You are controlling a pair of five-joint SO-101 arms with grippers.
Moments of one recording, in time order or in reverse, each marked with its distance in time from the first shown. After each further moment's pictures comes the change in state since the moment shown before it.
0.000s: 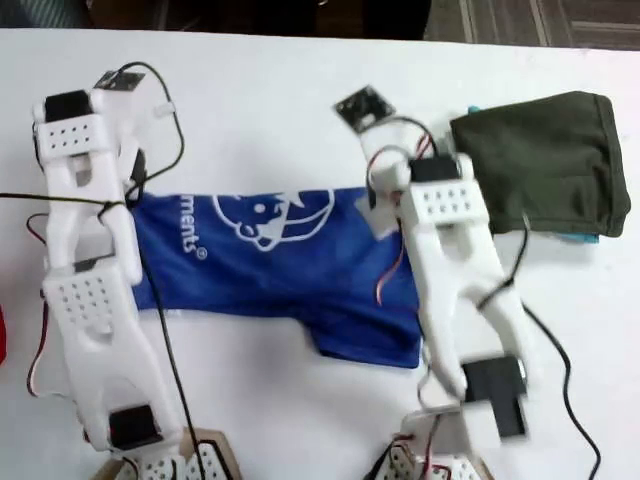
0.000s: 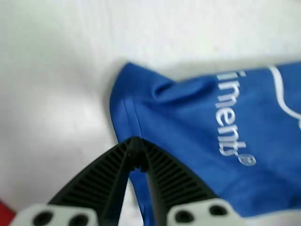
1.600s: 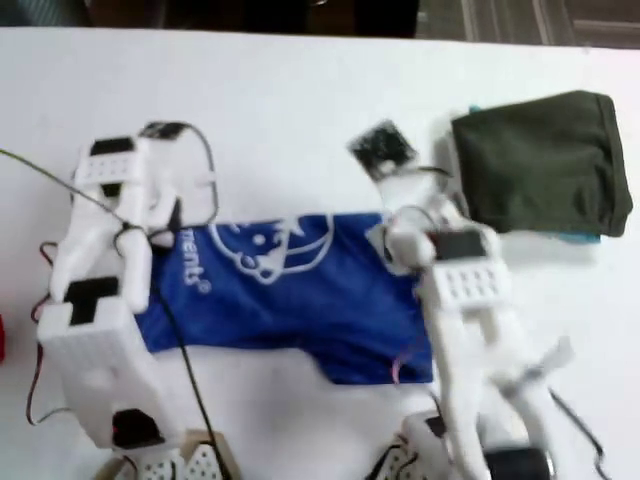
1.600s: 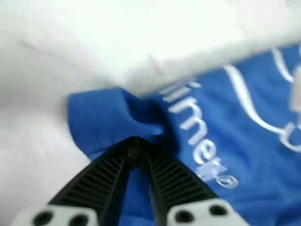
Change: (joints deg) left arm 4.2 -19.6 45.0 -20.9 3.1; right arm 0.0 -16.2 20.1 -12.7 0.6
